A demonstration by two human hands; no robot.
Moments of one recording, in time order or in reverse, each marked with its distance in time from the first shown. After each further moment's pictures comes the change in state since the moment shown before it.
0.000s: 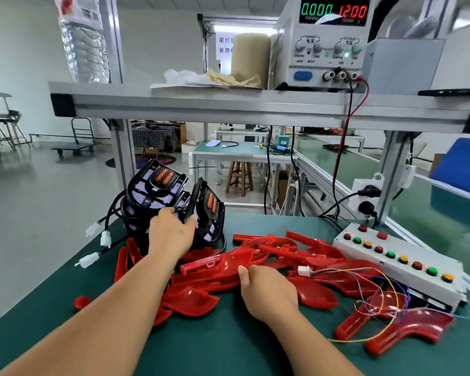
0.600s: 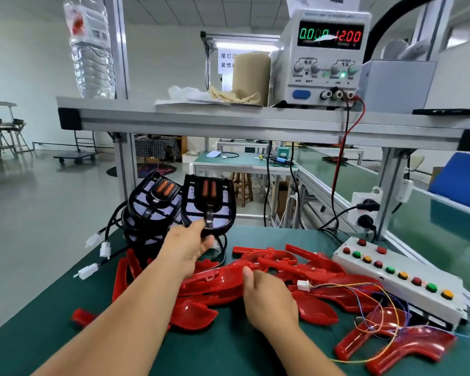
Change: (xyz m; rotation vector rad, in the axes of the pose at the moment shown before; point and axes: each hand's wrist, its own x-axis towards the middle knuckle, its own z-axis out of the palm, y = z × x) left_hand -0.009 0.028 0.010 -0.972 -0.225 -0.367; right_hand -0.002 -0.006 -0.009 0.188 0.116 0.084
